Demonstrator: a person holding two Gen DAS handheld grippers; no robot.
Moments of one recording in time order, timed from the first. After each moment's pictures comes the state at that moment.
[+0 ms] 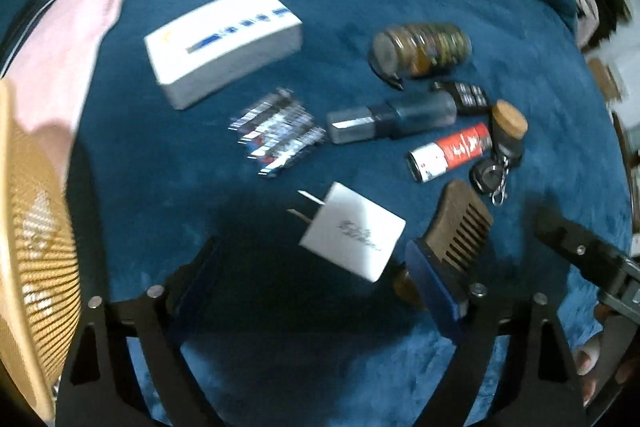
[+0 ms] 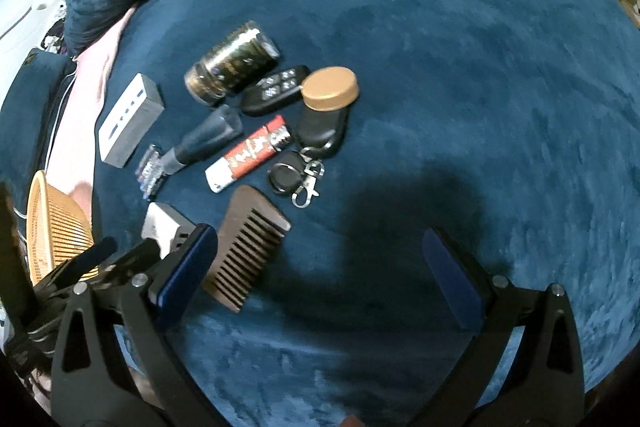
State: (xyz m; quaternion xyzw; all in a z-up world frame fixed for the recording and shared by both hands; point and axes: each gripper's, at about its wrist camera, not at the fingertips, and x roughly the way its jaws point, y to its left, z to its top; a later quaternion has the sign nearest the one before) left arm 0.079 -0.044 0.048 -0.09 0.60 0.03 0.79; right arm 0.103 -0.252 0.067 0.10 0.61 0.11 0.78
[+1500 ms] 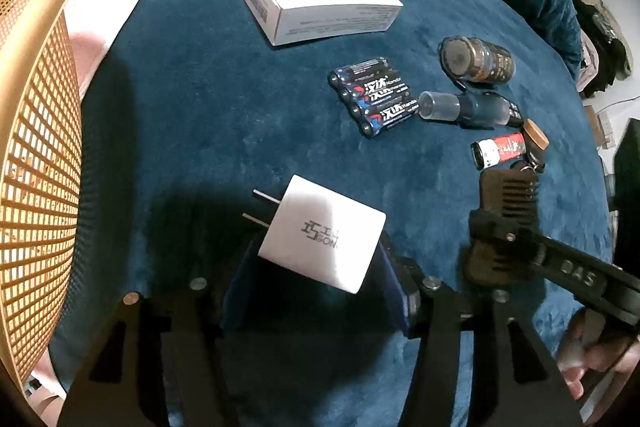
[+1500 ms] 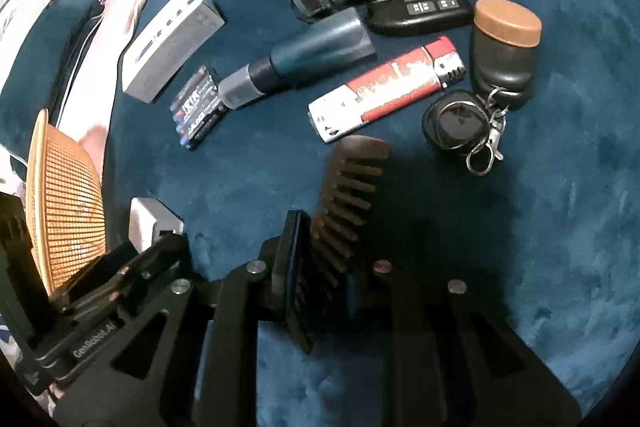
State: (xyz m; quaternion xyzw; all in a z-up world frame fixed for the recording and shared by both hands) left arm 0.016 0.027 0.027 -0.20 0.57 0.05 0.80; right arm 0.087 -0.163 0.034 0.07 0.64 0.19 0.74
